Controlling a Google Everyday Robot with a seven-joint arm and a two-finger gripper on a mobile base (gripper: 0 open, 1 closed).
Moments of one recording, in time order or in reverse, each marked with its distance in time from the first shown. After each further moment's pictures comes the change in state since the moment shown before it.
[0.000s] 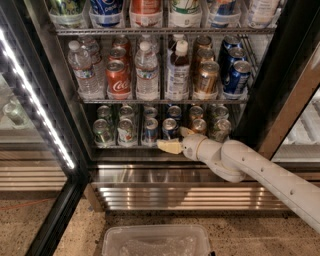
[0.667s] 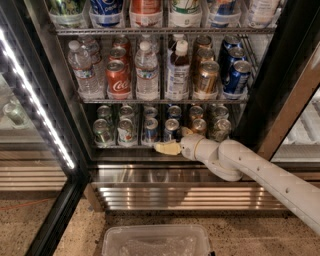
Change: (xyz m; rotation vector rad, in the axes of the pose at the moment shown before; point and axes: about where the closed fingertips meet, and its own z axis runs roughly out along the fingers) arm 0.005 -0.005 0.007 0.005 0.004 -0.026
